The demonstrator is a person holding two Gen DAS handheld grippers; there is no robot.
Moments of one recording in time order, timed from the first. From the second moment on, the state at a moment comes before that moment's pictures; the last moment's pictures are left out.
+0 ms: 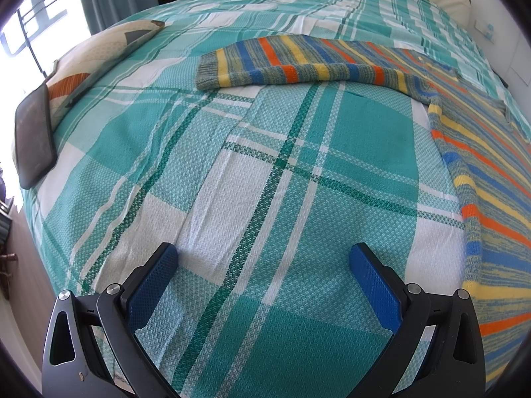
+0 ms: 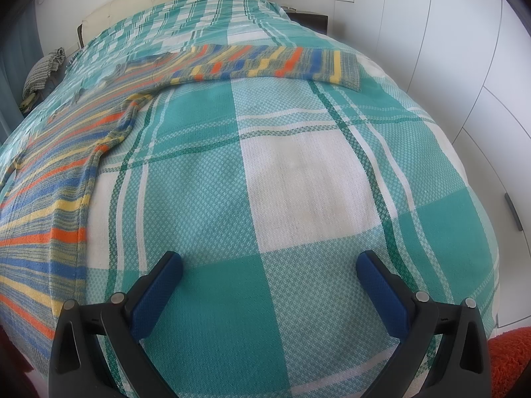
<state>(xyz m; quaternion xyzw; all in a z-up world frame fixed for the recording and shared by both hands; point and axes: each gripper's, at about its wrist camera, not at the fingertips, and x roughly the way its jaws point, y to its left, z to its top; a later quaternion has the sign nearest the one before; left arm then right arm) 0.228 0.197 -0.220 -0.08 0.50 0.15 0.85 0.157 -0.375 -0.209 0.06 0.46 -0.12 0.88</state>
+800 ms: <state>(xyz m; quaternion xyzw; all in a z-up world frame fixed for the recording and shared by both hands) 0.227 0.197 -0.219 -0.08 0.49 0.16 0.85 0.234 -0.547 -0.156 0.46 0.37 -0.03 0.81</state>
